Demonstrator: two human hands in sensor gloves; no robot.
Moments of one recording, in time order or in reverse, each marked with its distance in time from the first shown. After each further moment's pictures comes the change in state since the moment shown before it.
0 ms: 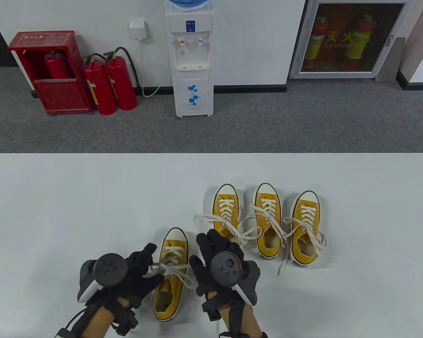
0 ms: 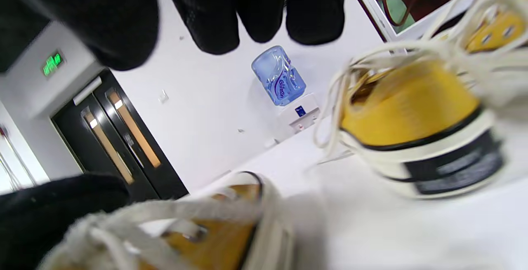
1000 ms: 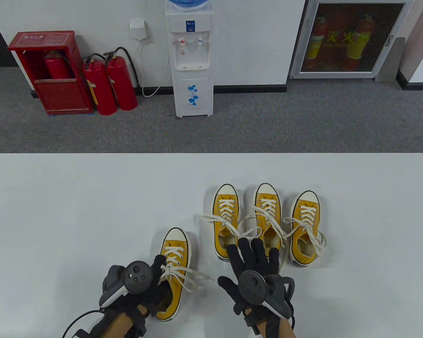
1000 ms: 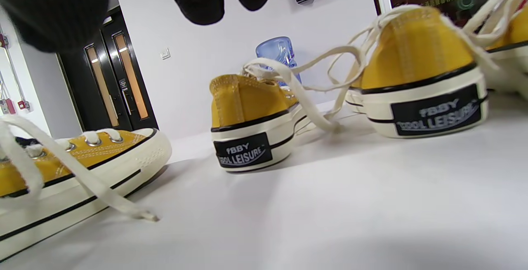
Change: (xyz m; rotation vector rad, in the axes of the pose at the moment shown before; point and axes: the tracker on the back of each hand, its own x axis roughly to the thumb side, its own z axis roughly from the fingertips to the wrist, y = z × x) left_hand 0.015 -0.037 -0.008 -0.056 0.118 -0.236; right_hand -0.070 -0.009 0.030 0.046 -0.080 0.212
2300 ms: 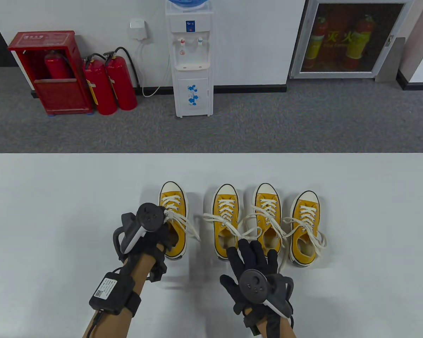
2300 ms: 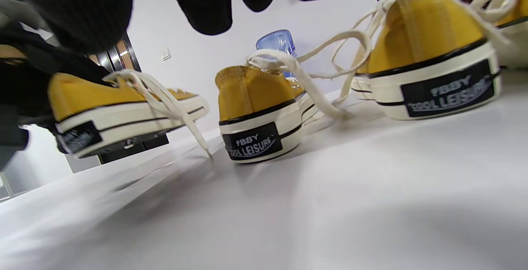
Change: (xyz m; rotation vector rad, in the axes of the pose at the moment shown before) left_hand 0.010 0.070 -0.108 0.168 0.329 0.025; right_hand -0.002 0.002 0.000 0.016 0.002 -0.056
